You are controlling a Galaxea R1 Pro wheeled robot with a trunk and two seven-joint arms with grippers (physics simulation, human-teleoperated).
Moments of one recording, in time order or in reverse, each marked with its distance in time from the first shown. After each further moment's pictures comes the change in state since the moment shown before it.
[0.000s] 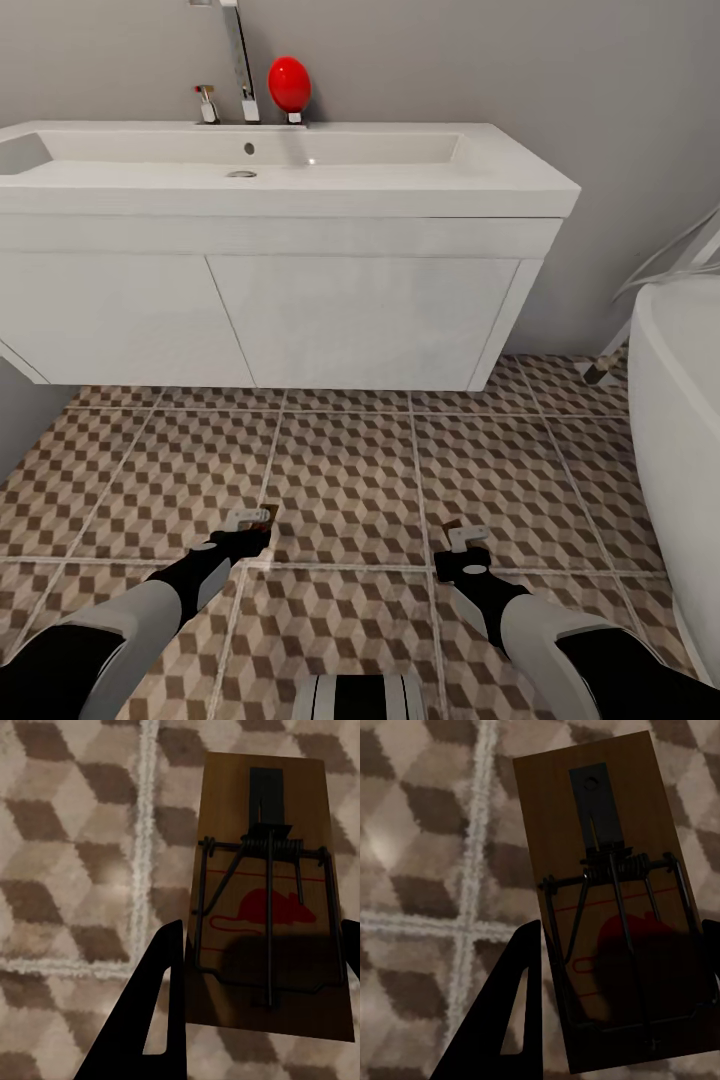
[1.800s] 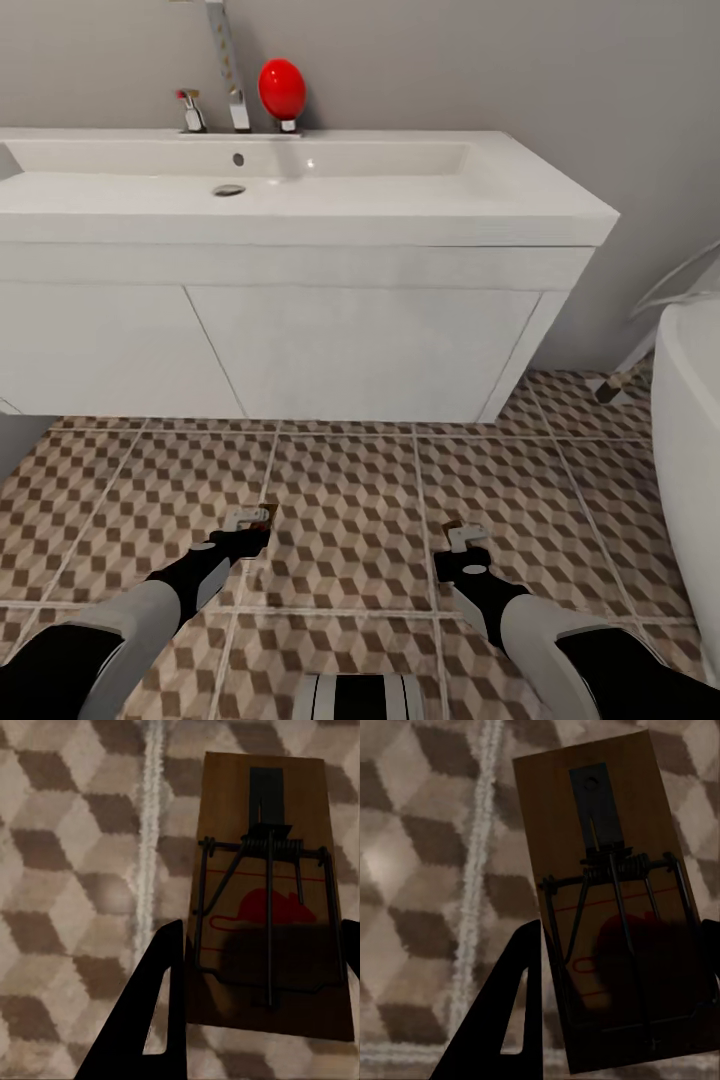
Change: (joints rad) left arm 0.000 0.003 0.000 -0.002 0.003 -0.002 0.000; right arm 0.000 0.000 0.001 0.000 0.003 0.000 0.000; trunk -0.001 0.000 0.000
